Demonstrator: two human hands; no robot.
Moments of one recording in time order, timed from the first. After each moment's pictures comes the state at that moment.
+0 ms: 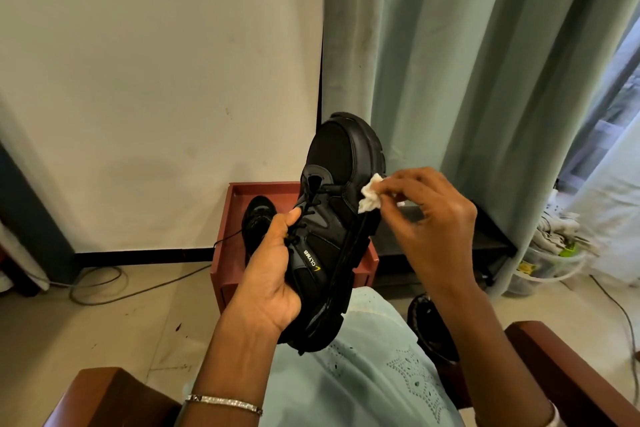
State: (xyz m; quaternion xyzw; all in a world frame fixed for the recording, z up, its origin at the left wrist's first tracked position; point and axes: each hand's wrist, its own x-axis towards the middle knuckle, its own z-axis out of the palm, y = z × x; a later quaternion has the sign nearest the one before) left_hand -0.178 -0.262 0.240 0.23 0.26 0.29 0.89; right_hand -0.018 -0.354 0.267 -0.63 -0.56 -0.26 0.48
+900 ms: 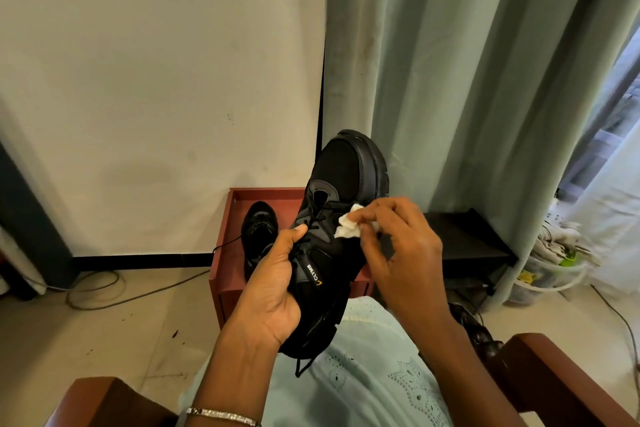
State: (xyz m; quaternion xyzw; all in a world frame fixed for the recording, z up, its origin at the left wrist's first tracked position) left_hand -0.177 -0.263 0.234 0.22 0.27 0.28 0.89; right_hand -0.044 -0.347 0.242 -0.63 -0.57 -0.22 0.48
